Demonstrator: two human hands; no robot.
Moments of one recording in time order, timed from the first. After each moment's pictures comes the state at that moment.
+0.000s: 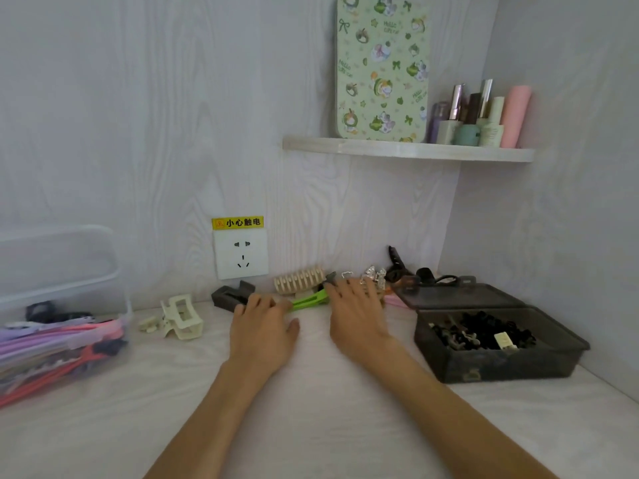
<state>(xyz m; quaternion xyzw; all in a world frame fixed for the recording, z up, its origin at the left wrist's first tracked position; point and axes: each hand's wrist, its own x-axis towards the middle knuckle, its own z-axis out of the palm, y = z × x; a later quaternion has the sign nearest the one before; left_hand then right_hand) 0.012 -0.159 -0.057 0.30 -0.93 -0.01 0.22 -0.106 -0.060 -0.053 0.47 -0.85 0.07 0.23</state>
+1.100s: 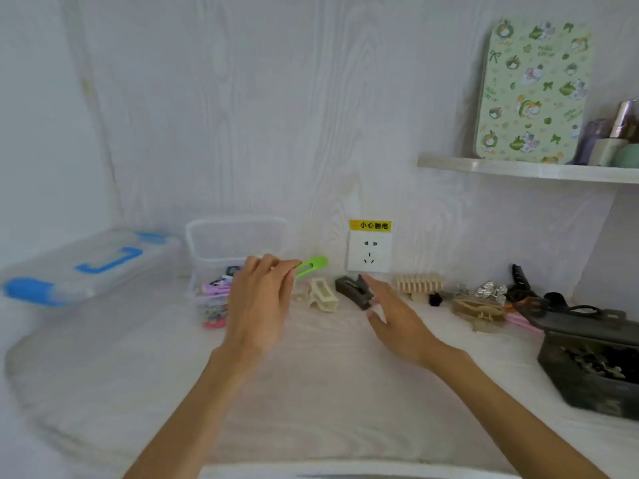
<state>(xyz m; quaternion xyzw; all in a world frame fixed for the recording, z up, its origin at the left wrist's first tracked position) 0.196 -0.192 -0.007 0.33 -0.83 0.05 0.45 -0.005 -0.088 -0.031 0.64 -0.71 0.30 -0.02</state>
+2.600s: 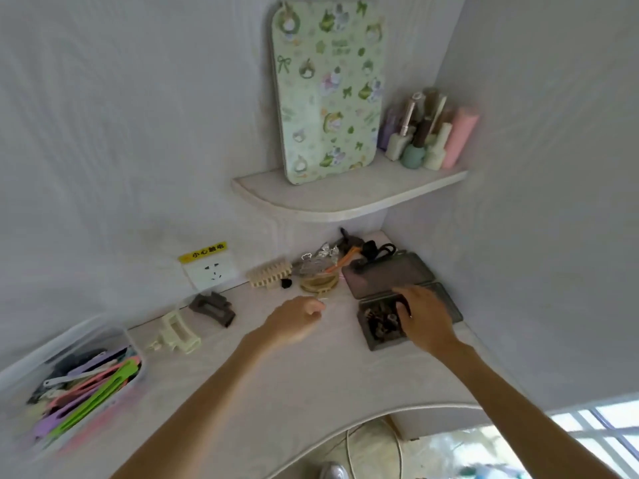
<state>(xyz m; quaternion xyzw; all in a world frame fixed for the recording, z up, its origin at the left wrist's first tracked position) -0.029 -0.117 0.071 0.15 -0.91 -0.34 -0.16 -0.140 0.108 0.056 0.25 -0.96 0.14 -0.07</state>
